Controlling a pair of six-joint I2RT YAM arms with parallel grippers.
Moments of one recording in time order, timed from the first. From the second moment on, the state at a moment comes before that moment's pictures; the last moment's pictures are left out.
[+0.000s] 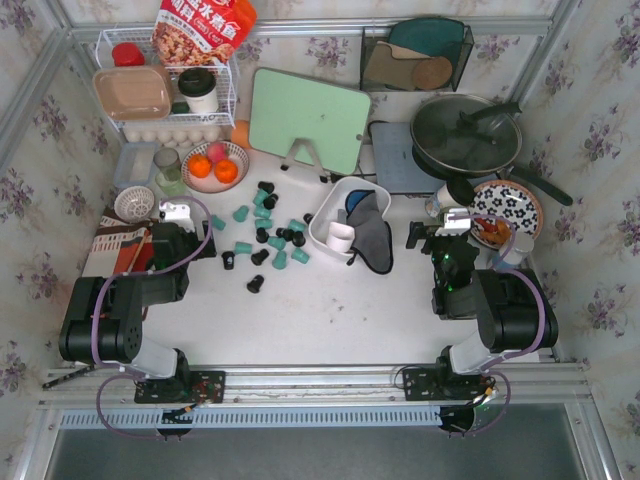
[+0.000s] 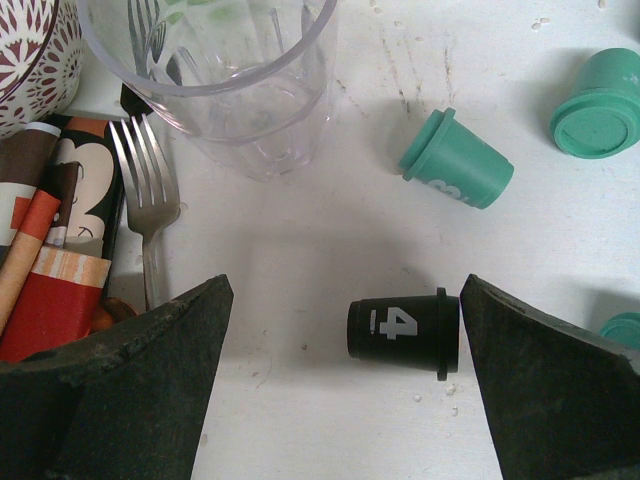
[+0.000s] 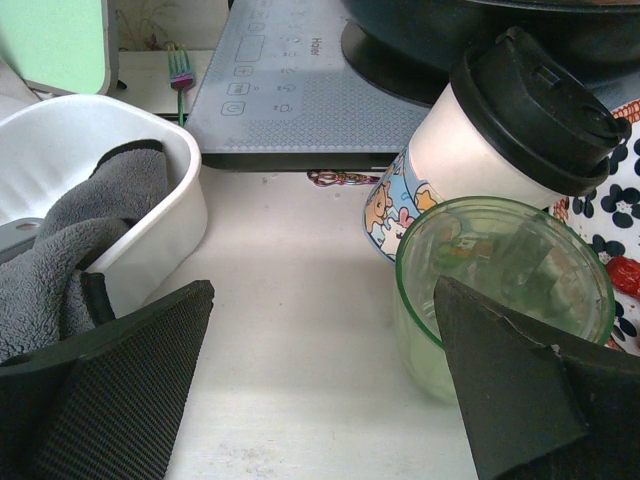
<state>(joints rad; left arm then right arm) 0.00 1.50 0.42 0.66 0.00 0.03 0.02 1.54 0.22 1.29 -0.03 0.04</state>
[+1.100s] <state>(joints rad) 0.00 1.50 0.42 0.66 0.00 0.03 0.02 1.54 0.22 1.29 -0.02 0.04</state>
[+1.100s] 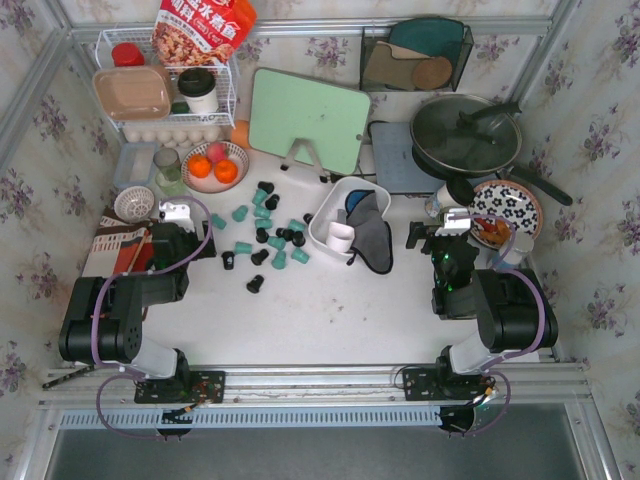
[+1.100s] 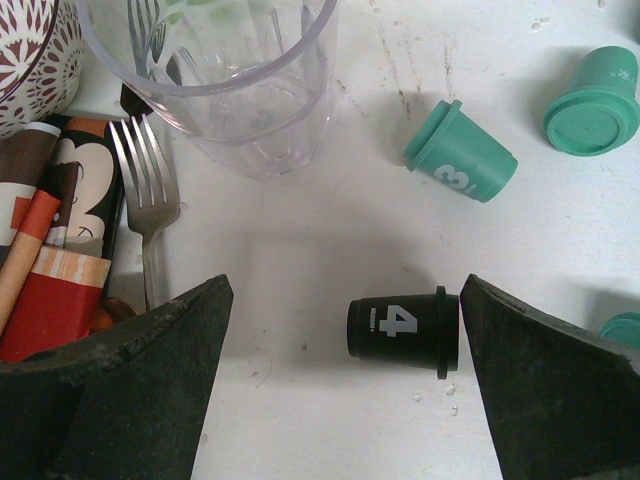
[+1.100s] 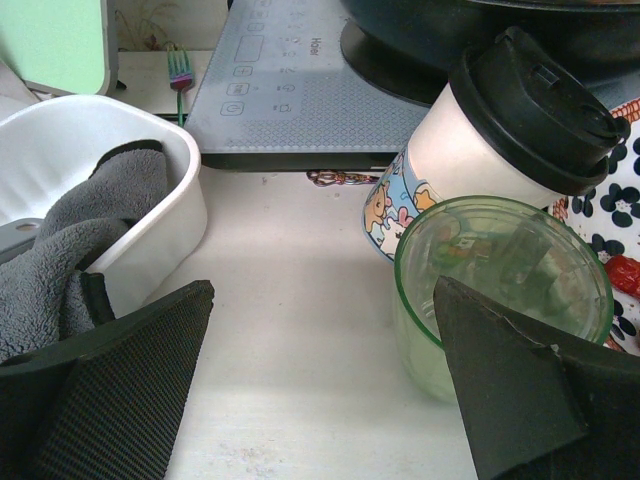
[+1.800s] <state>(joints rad) 0.00 1.50 0.42 0.65 0.00 0.03 0.04 1.48 0.26 1.19 0.05 0.06</state>
